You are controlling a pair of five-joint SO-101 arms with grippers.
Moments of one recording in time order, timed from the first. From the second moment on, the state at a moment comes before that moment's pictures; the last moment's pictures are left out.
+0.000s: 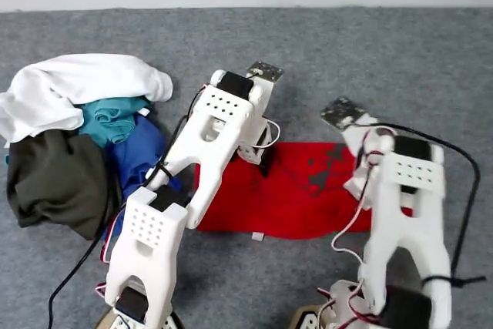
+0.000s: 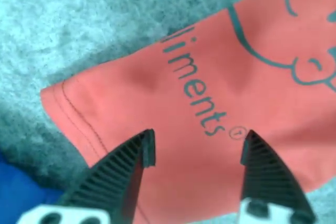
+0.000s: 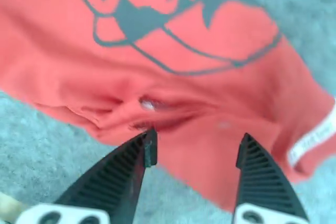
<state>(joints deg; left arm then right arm) 22.7 40.3 -32.7 99.3 7.0 12.0 -20.0 35.3 72.1 50.0</state>
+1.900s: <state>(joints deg) 13.5 44.4 -27.6 99.3 2.9 11.6 -29.1 49.0 67.2 31.3</state>
